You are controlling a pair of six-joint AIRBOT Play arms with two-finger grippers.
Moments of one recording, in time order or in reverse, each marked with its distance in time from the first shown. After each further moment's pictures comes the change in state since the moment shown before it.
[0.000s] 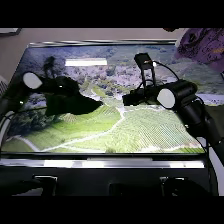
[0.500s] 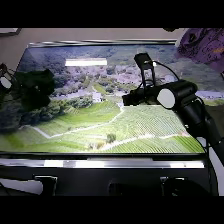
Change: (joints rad) left arm 0.536 -0.209 0.102 0.307 0.167 -0.023; right arm 0.000 0.000 0.000 0.000 0.000 0.000
